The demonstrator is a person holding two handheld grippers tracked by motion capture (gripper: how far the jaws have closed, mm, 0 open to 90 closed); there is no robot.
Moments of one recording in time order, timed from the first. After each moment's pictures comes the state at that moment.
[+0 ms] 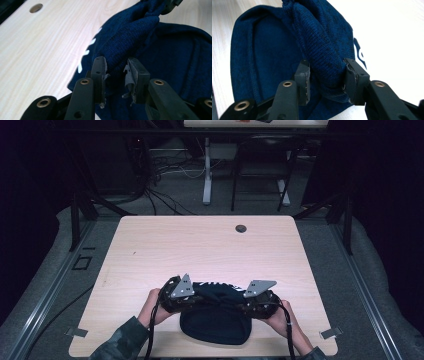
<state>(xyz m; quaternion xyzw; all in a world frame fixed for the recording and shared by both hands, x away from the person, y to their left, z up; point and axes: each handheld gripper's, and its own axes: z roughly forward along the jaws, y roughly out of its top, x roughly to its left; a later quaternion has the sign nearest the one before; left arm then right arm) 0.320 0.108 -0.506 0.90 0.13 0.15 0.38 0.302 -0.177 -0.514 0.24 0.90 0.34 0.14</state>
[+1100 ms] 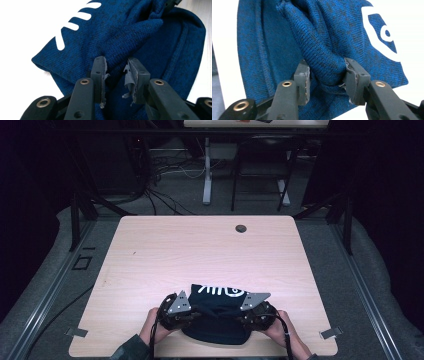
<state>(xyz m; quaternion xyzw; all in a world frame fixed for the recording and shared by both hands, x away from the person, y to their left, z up) 0.293 0.116 -0.552 0.89 0.19 0.12 0.40 0.288 -0.172 -0.544 0.22 0.92 0.31 0.13</state>
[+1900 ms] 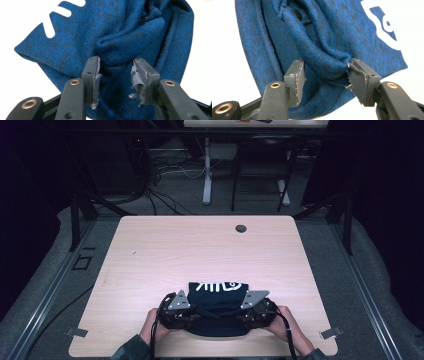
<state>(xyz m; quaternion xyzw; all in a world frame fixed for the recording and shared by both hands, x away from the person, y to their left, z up) 0.298 0.121 -0.559 0.89 0.21 0.09 0.38 0.293 -0.178 -0.539 0.20 0.93 0.29 0.14</state>
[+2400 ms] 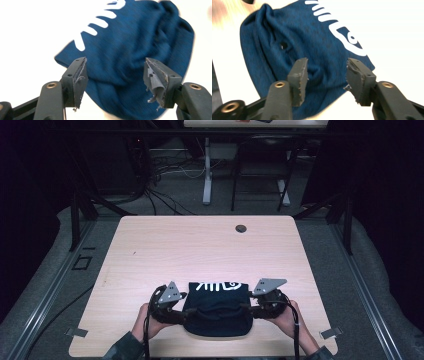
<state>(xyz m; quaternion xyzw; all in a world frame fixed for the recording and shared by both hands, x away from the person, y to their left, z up) 0.312 0.129 -0.523 0.87 0.26 0.13 0.40 0.306 -0.191 -0.505 0.26 0.89 0.35 0.14</state>
